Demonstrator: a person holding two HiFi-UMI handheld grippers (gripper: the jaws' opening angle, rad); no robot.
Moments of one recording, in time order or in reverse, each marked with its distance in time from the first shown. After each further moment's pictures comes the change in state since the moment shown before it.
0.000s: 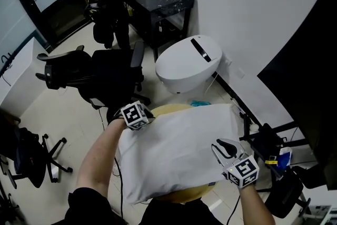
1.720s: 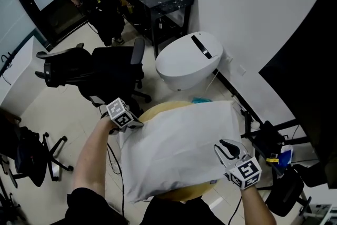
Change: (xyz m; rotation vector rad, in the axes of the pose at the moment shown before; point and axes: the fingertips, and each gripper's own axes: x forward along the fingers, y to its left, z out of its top) left arm -0.017 -0.031 -0.068 -0.311 0.020 -0.271; right arm -0.010 0.000 -0.012 -0.002 0.002 -0.017
